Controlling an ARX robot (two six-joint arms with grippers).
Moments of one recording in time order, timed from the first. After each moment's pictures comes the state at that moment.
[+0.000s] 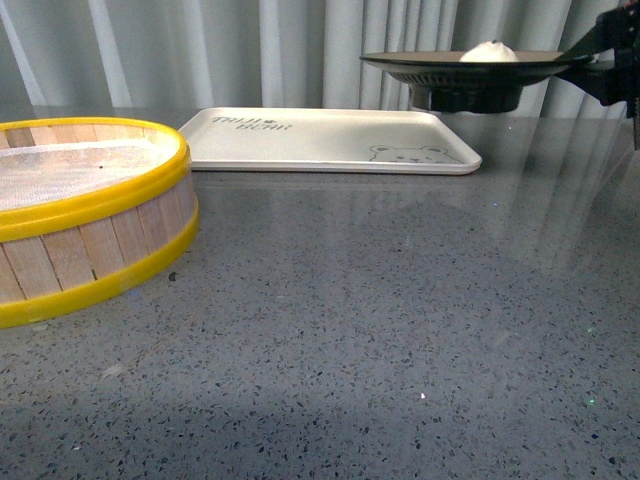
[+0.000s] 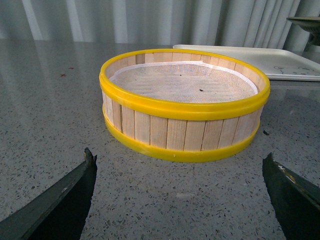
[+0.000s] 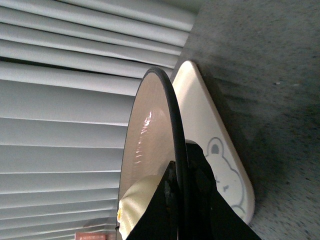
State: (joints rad) left arm 0.00 0.00 0.03 0.00 0.00 0.00; right arm -0.06 1.99 1.50 0.31 -0.43 1.23
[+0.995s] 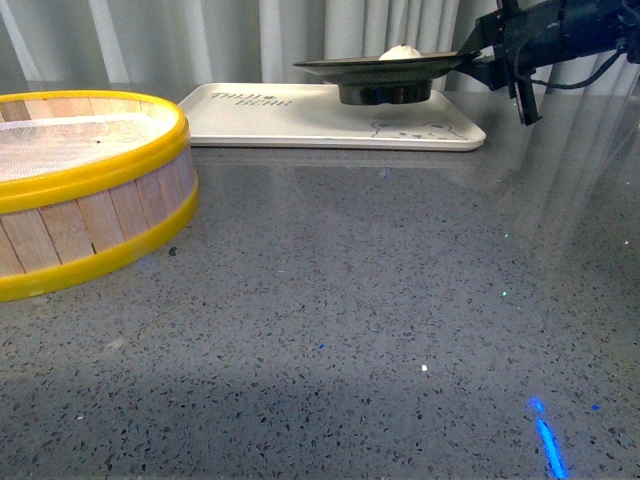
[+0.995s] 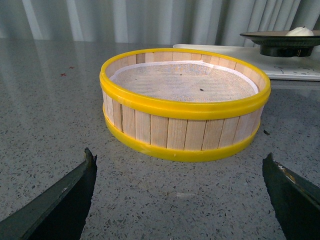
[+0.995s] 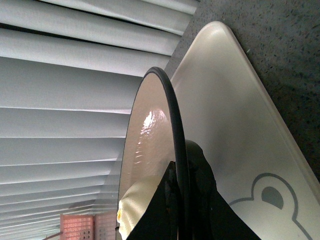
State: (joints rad) left arm 0.00 0.00 0.03 0.00 0.00 0.00; right arm 0.04 2.45 2.21 -0.05 -0.43 1.18
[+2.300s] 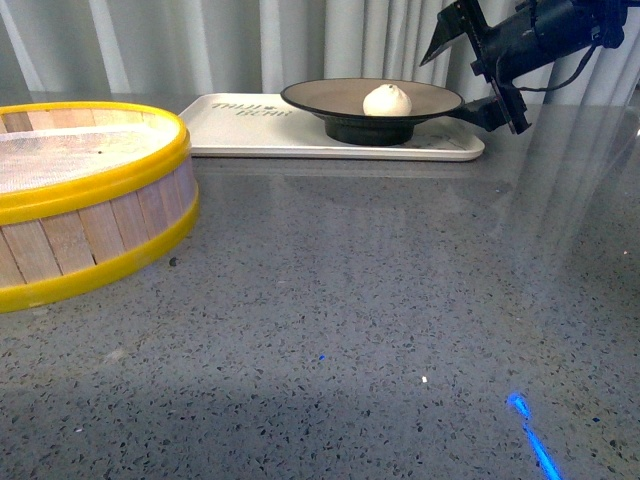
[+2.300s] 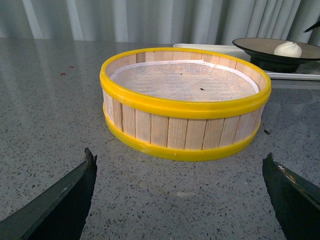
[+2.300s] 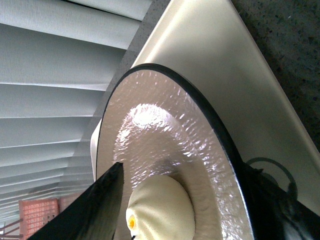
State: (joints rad) left arm 0.00 0.00 0.03 0.00 0.00 0.00; right arm 0.07 2.64 2.65 -0.51 -0.42 1.03
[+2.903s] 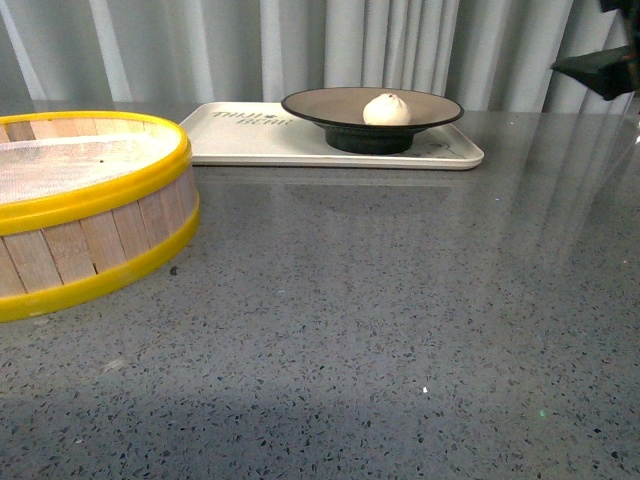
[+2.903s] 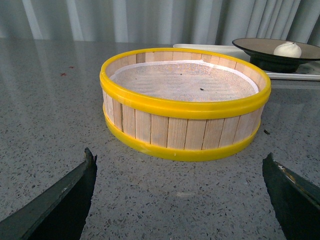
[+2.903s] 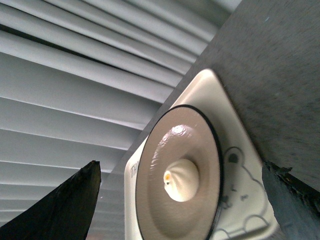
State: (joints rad) left arm 0.00 0.00 0.03 0.00 0.00 0.00; right arm -0.01 1.91 1.56 0.12 -0.28 1.03
